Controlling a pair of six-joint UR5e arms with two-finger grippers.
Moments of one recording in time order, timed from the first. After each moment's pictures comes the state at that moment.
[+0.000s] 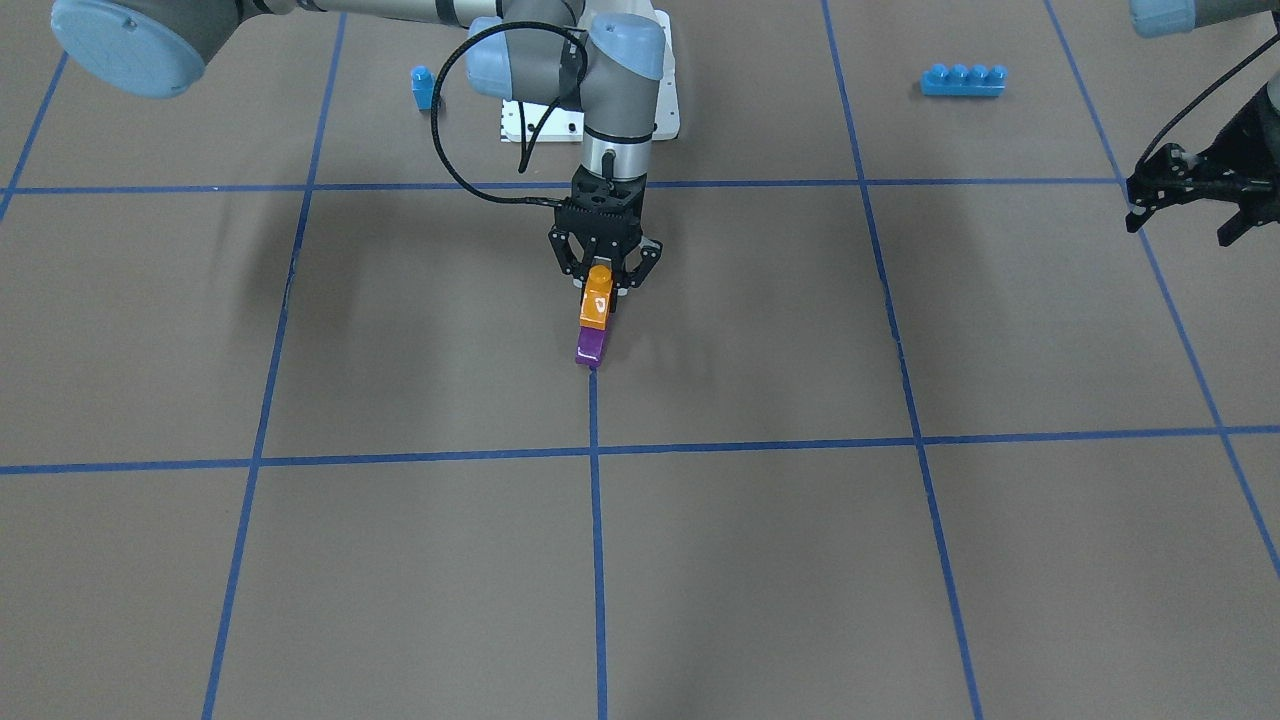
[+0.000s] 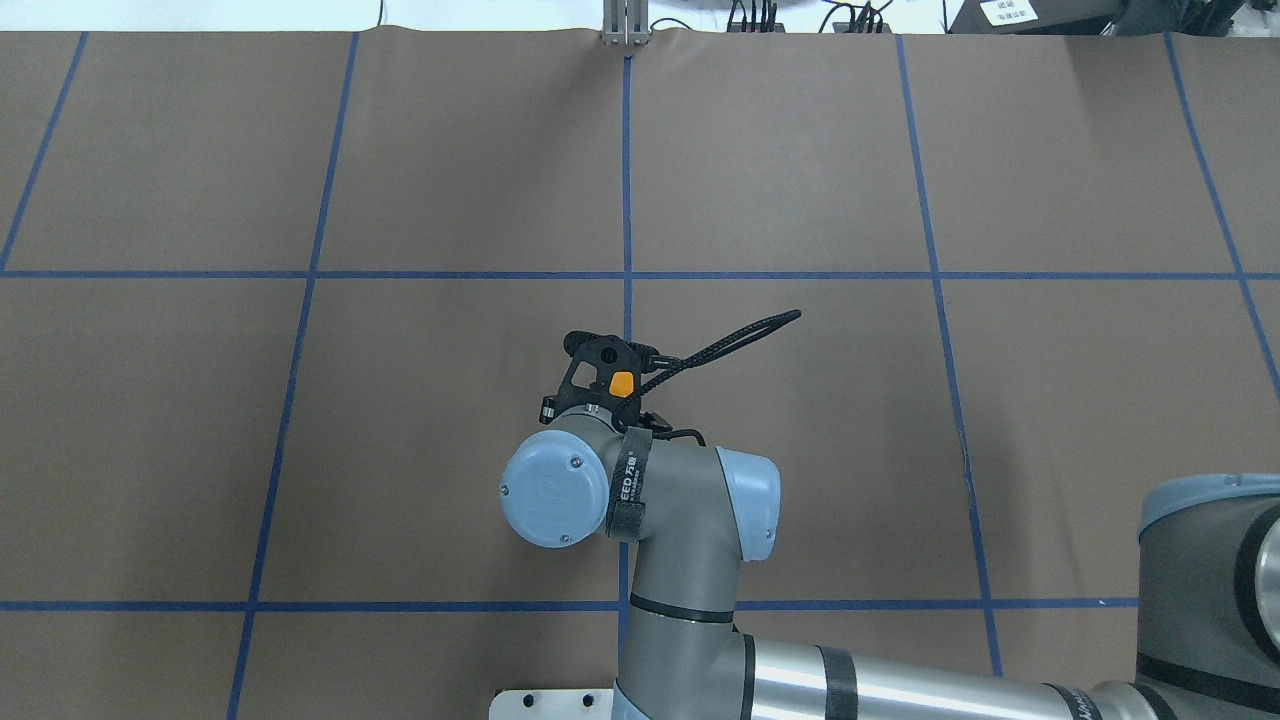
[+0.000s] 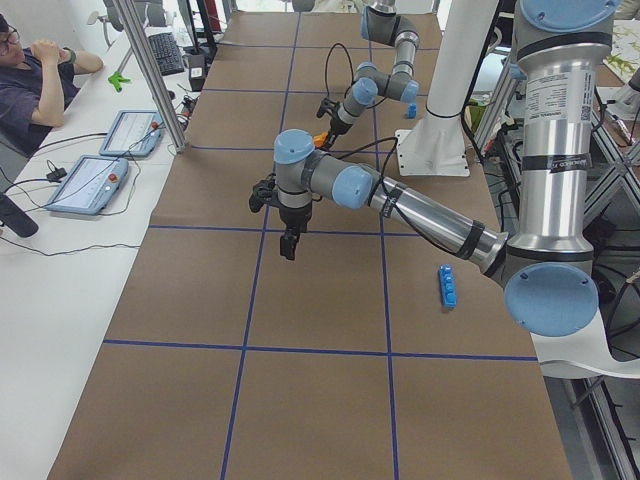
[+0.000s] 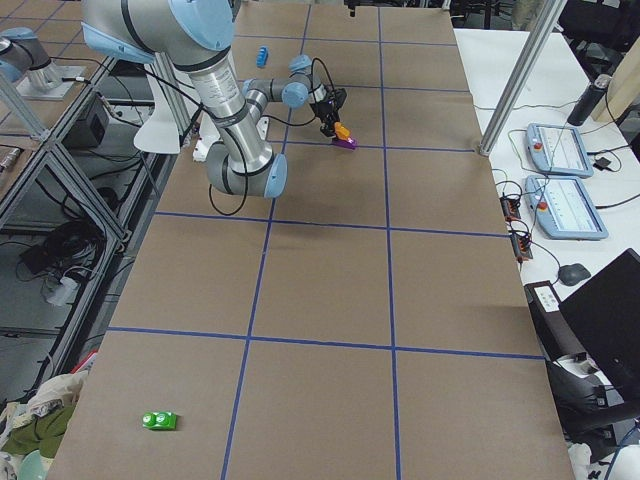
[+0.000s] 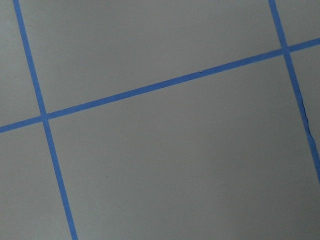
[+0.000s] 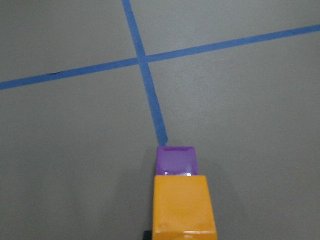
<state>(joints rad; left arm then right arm) -1.22 -1.53 -2.04 -1.50 -2.23 -0.23 0.25 -0.74 1.49 -1.61 1.26 1.65</state>
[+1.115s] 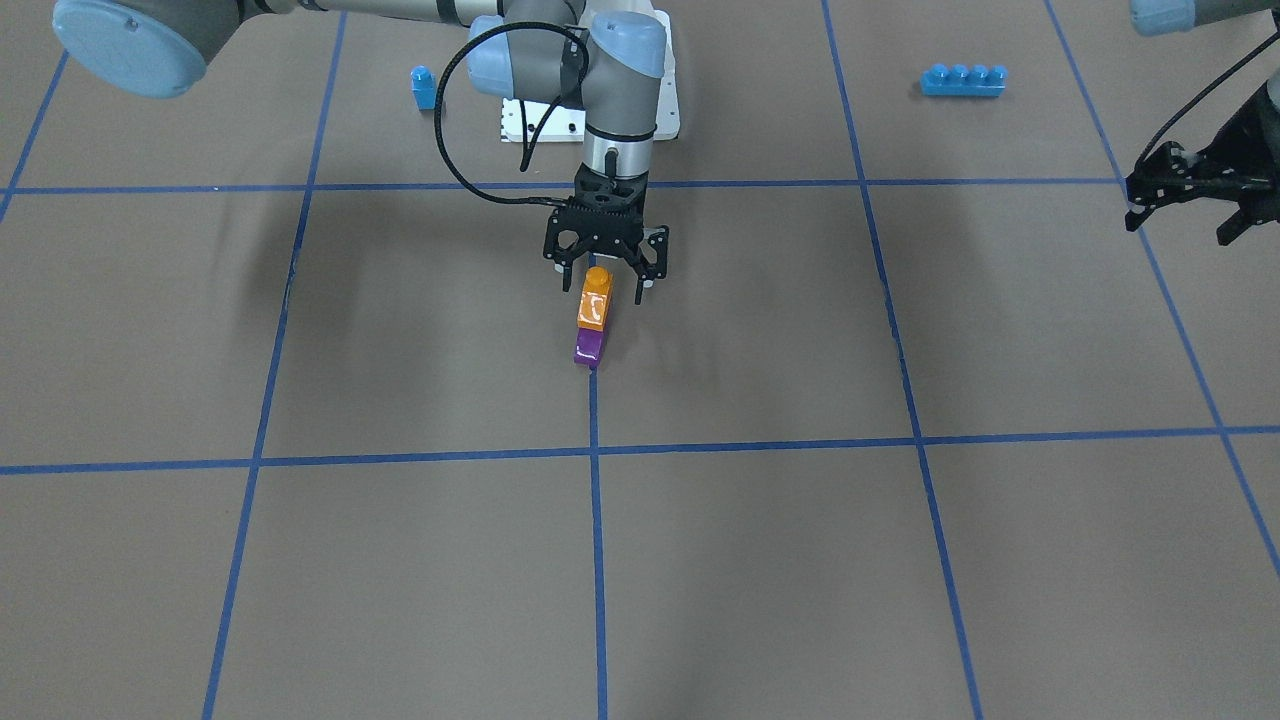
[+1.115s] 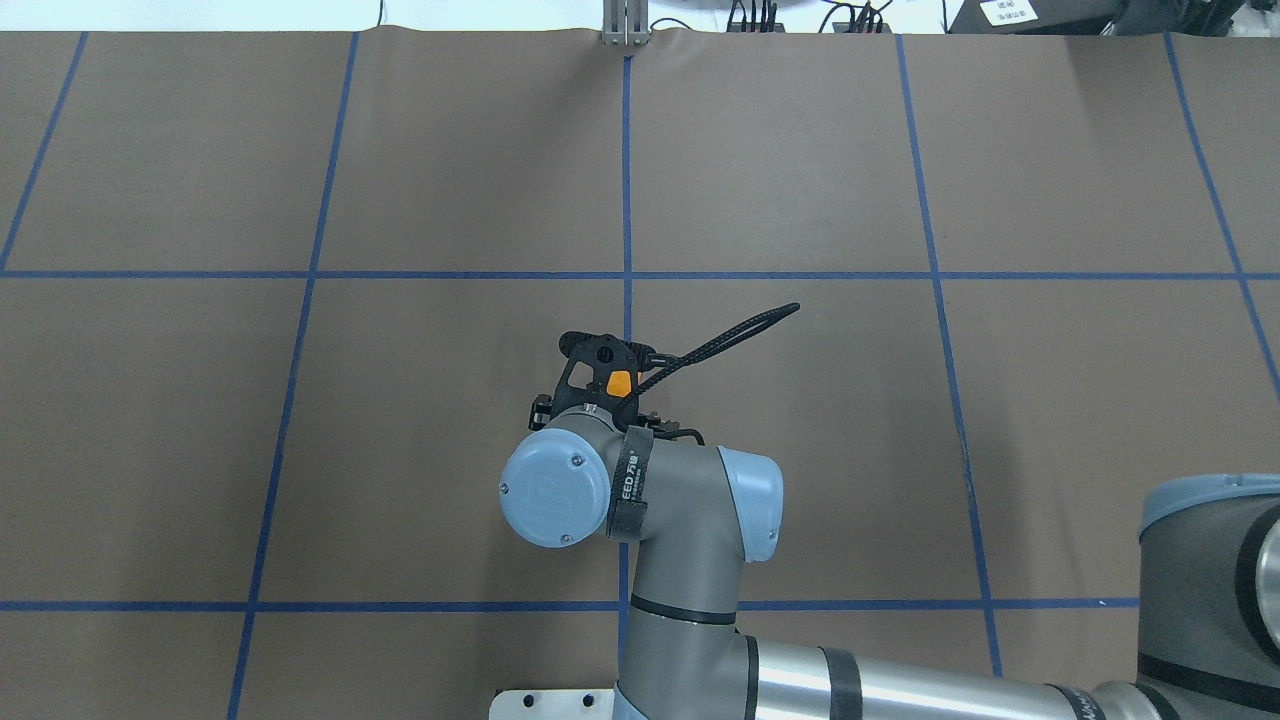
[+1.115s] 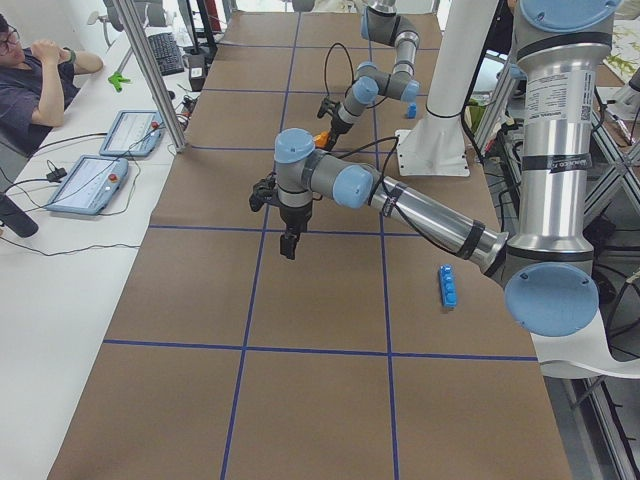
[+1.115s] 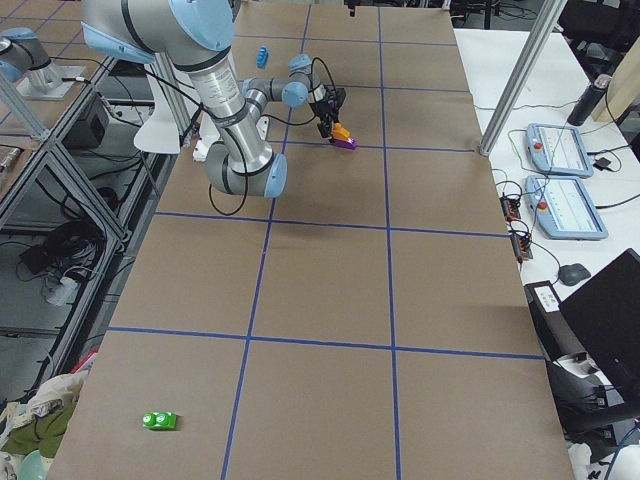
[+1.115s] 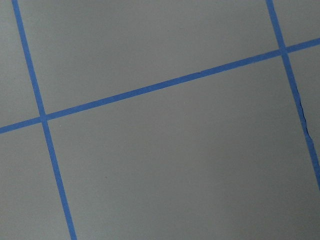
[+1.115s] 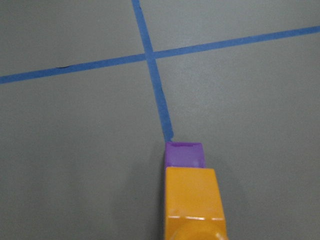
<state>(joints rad) -1.22 -1.53 -2.05 -1.50 -2.23 -0.23 0.26 -0.74 1.53 -1.62 1.28 1.61</state>
